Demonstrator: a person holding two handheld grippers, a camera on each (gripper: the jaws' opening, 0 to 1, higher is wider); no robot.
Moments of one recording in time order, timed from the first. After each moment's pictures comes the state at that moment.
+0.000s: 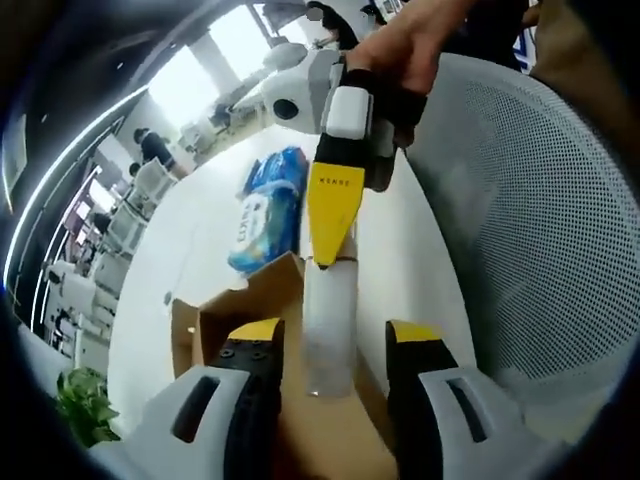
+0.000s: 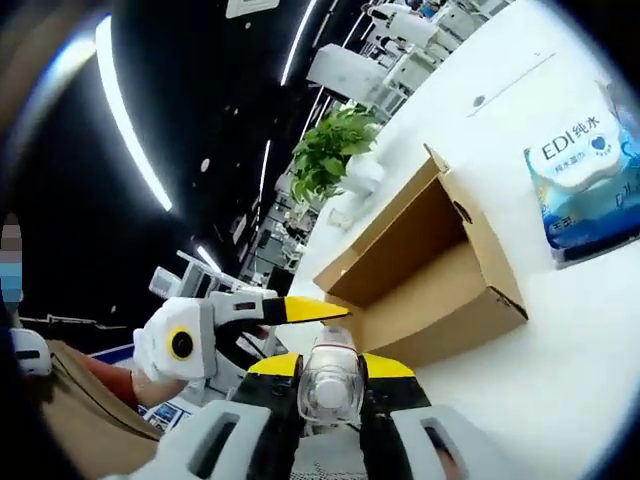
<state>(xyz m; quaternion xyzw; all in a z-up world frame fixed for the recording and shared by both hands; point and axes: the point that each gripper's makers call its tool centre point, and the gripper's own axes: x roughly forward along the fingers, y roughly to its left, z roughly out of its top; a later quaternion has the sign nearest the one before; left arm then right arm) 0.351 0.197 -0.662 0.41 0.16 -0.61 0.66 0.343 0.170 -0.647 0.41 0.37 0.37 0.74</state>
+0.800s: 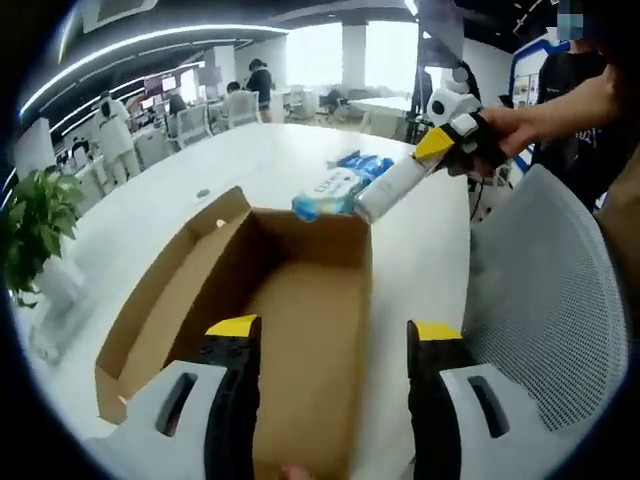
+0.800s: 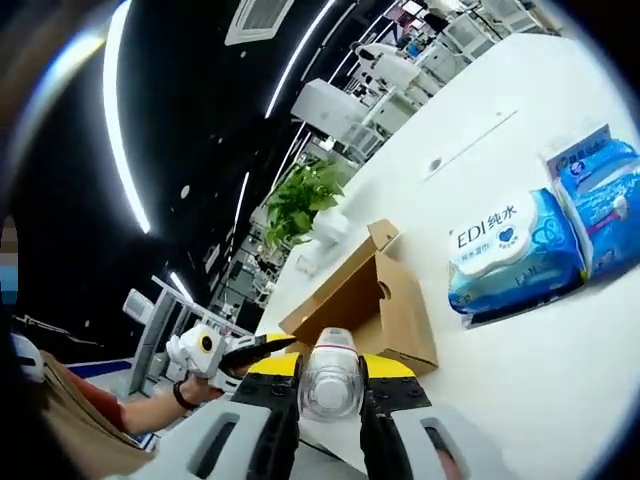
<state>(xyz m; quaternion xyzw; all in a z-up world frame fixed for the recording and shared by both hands) 0.386 0.262 -0.677 0.15 0.29 -0.50 0.80 0.362 0.083 -0.632 0.40 0.33 0.29 0.81</state>
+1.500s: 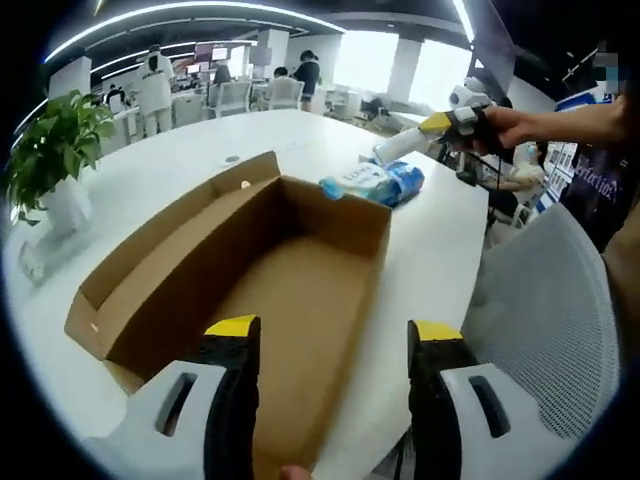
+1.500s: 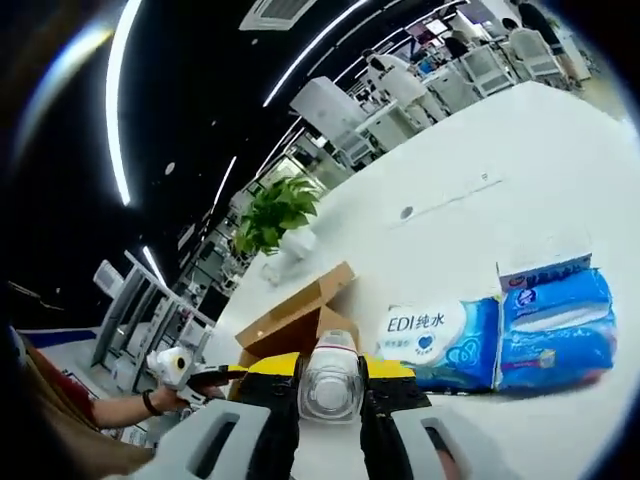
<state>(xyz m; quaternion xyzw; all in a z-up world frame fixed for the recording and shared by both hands) 0.376 0.275 -0.693 0.08 0.33 -0.45 0.83 0.418 0.001 -0.619 0.28 0.34 0.28 0.85</state>
